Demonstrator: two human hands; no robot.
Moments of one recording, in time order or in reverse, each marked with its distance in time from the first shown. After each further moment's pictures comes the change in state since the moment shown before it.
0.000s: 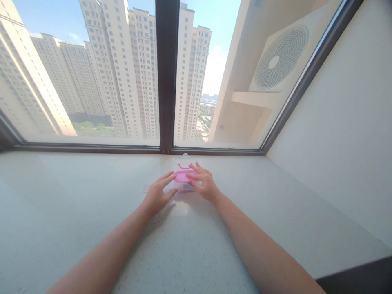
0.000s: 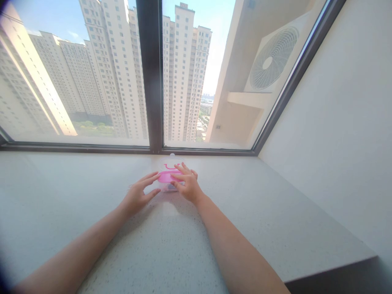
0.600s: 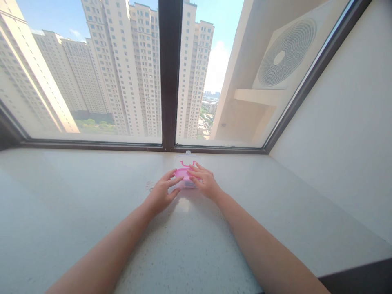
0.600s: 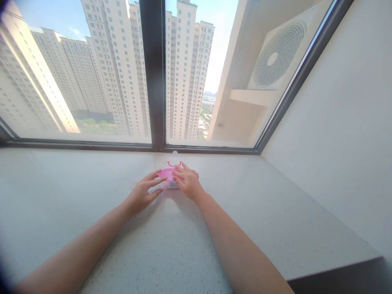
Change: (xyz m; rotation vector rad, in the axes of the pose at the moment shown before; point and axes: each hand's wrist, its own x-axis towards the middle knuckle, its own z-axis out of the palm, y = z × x) left_hand -0.002 -0.002 0.004 0.030 -0.061 0.064; right_hand 0.003 -0.003 0.001 -0.131 -0.106 0.037
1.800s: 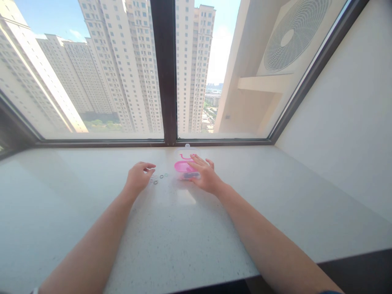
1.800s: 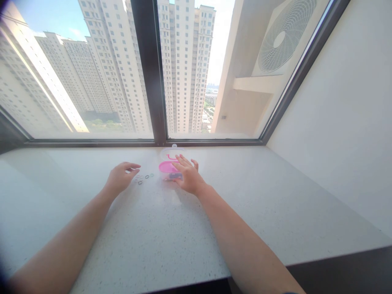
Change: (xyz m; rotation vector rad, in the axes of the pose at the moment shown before) left_hand 0.001 -0.042 -0.065 0.269 0.178 -0.424; right_hand -0.004 -0.015 0.001 -0.110 0.060 -0.150
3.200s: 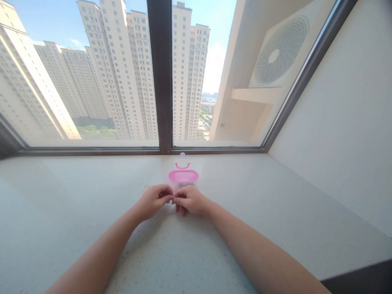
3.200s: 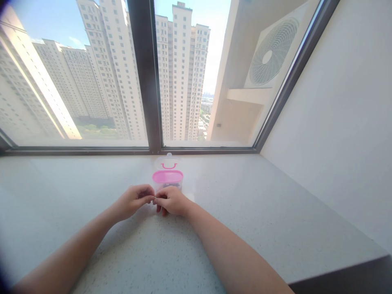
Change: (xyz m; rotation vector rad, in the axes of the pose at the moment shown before) left_hand -0.036 0.059 0.013 -0.495 -0.541 0.205; right_hand -0.005 -0.033 0.024 0.967 -0.448 0.305
